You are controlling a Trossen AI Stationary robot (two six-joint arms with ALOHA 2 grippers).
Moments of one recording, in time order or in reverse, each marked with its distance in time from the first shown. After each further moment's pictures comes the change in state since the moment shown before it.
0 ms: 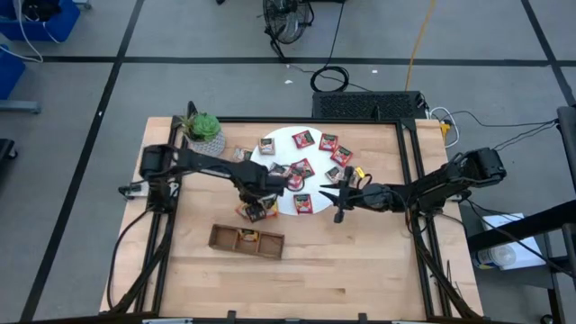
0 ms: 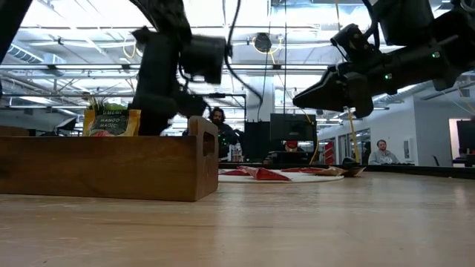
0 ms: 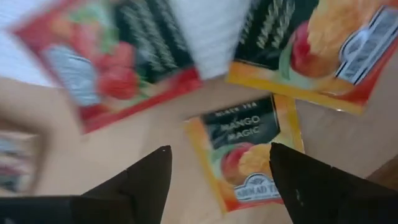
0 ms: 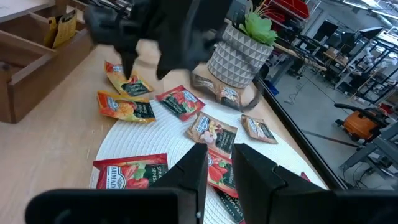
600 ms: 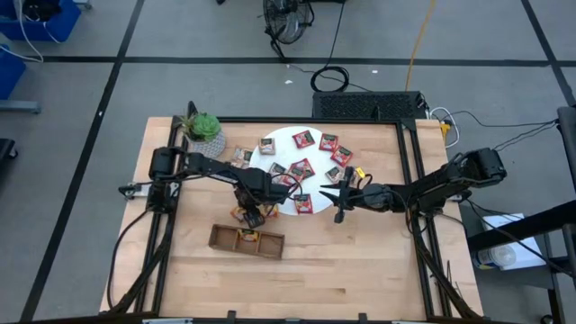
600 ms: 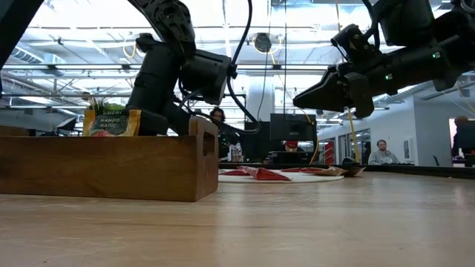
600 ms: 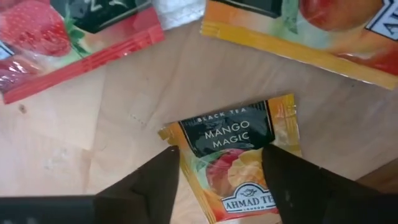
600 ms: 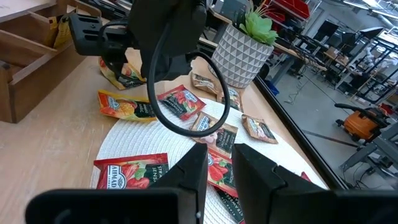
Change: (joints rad) left arm -0.021 0.118 0.005 -0.015 -0.005 -0.059; right arm 0.000 0.000 0.000 -0.001 0.000 0.000
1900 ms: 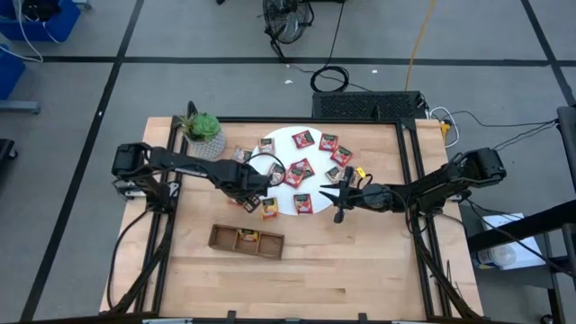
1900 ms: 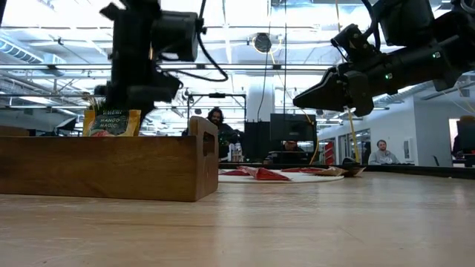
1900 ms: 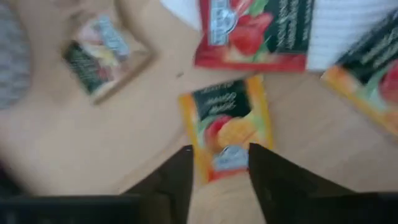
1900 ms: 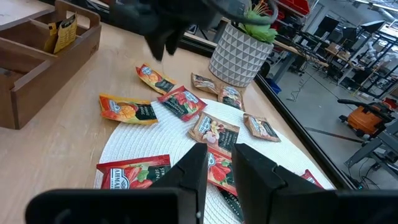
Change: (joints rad) left arm -0.005 -0.351 -0.162 0.009 -0.207 -0.419; right arm 0.002 0.000 0.000 0.001 0.000 0.034
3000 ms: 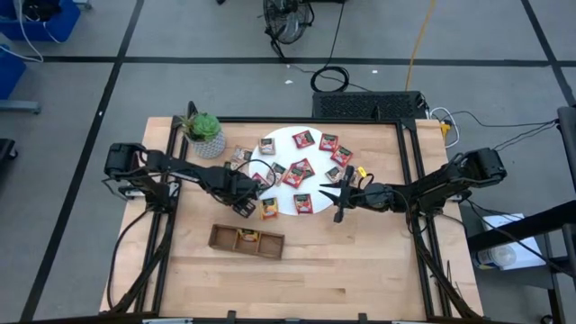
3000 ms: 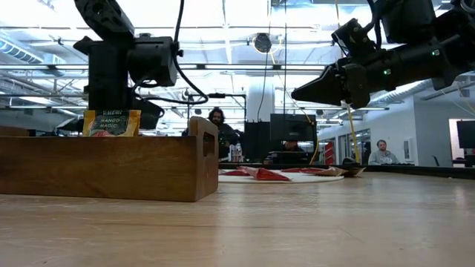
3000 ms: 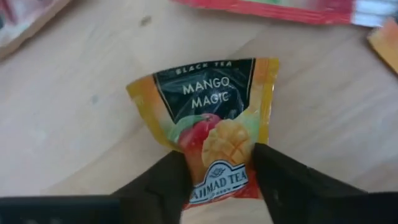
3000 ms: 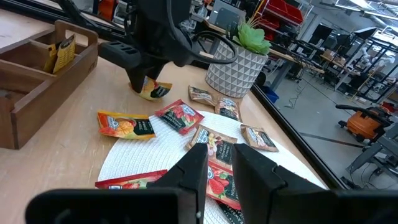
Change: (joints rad) left arm 0.009 -0.030 -0.293 0.324 0.125 -0.039; right arm 0.000 0.000 0.000 0.052 0.000 0.004
